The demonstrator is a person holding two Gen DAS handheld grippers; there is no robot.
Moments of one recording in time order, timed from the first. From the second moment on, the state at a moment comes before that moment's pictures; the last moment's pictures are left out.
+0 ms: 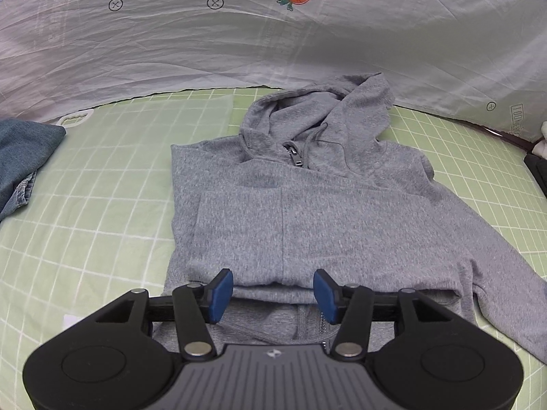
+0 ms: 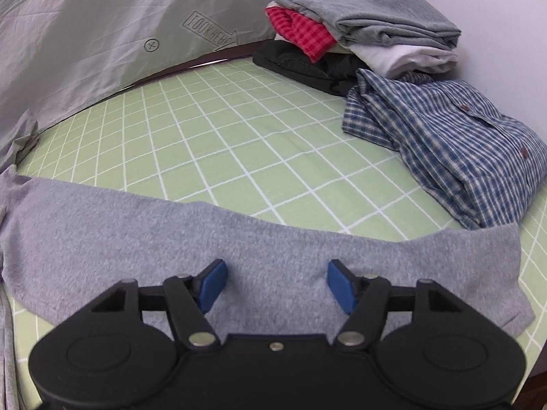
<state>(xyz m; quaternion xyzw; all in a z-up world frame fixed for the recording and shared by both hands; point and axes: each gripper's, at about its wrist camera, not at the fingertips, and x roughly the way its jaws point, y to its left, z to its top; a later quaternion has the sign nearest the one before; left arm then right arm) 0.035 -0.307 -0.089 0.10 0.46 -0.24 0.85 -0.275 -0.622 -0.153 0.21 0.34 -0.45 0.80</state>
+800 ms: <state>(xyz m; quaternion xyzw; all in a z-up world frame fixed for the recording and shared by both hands) 0.032 -0.301 -0.093 0.10 0.47 -0.22 0.85 -0.256 -0.633 -0.137 0.21 0.31 -0.48 0.79</state>
